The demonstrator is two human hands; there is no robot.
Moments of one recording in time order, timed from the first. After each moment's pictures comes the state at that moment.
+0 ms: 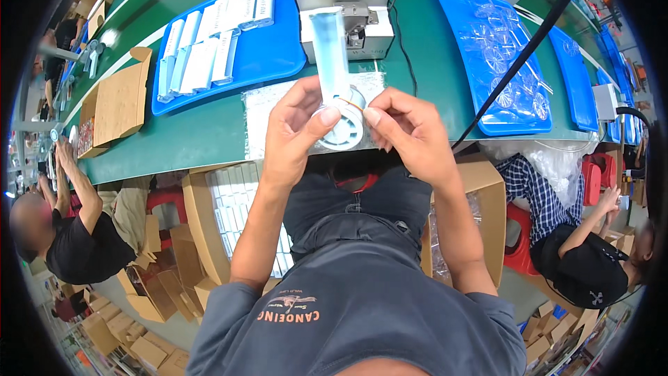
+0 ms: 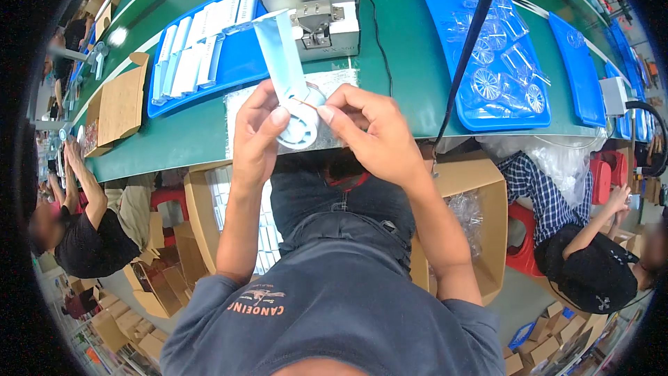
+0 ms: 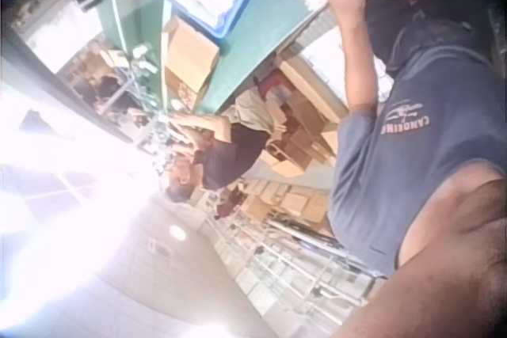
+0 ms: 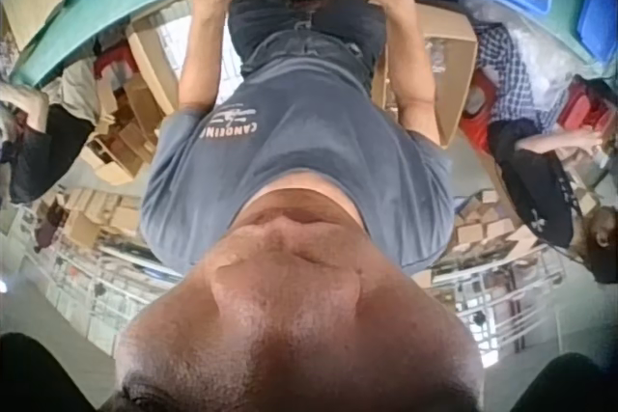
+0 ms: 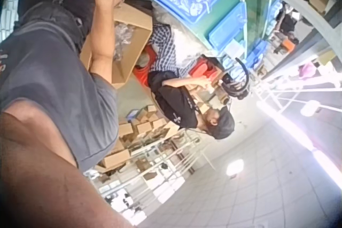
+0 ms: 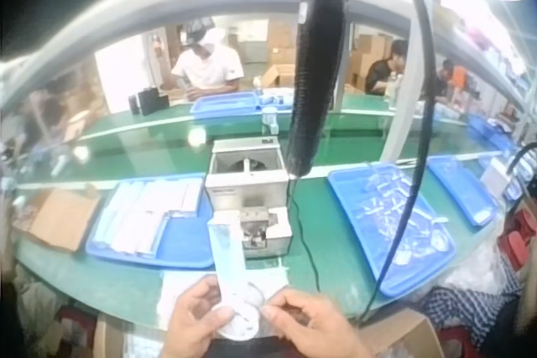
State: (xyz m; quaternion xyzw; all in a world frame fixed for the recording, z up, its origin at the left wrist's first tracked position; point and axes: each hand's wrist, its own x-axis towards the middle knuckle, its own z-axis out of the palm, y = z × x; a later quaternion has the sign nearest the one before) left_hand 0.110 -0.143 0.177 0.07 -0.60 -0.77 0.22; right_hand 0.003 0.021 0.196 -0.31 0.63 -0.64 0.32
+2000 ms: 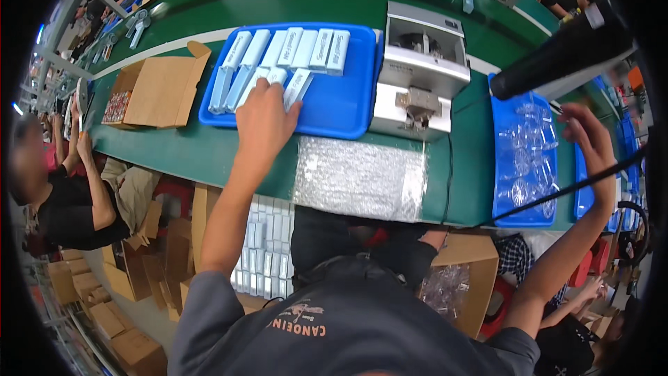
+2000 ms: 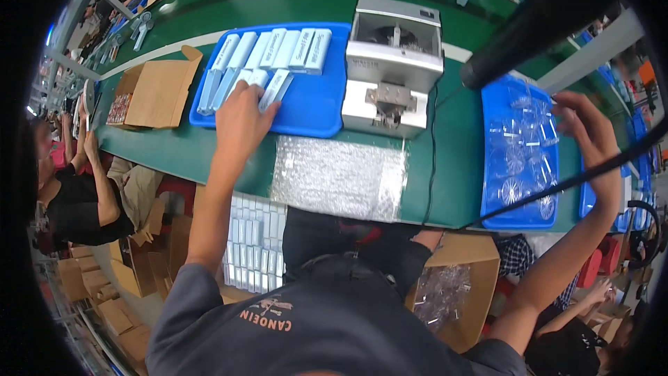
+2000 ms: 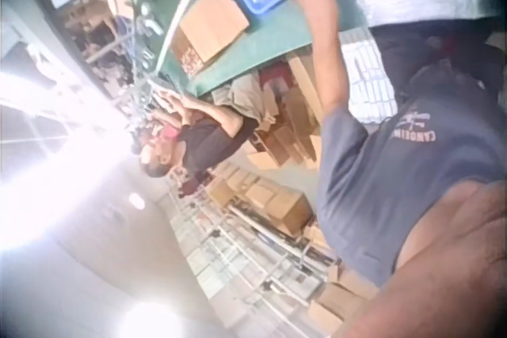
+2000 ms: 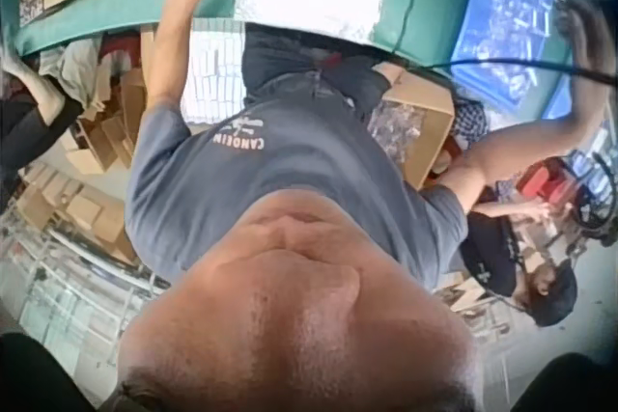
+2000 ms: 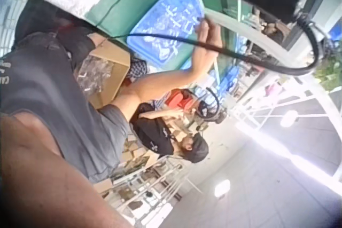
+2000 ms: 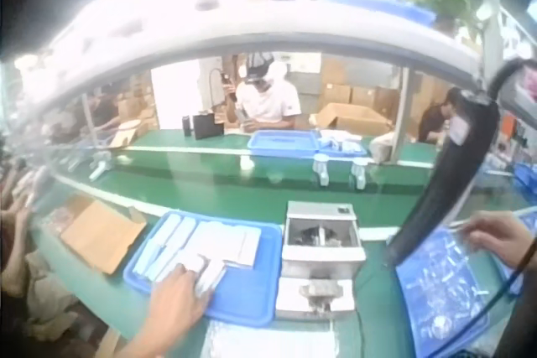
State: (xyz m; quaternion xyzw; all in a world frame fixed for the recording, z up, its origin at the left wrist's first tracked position) left_hand 0.100 -0.288 0.203 0.34 -0.92 -0.06 0.16; right_hand -0.200 0.115 0.348 -0.40 0.85 -0.34 0.10
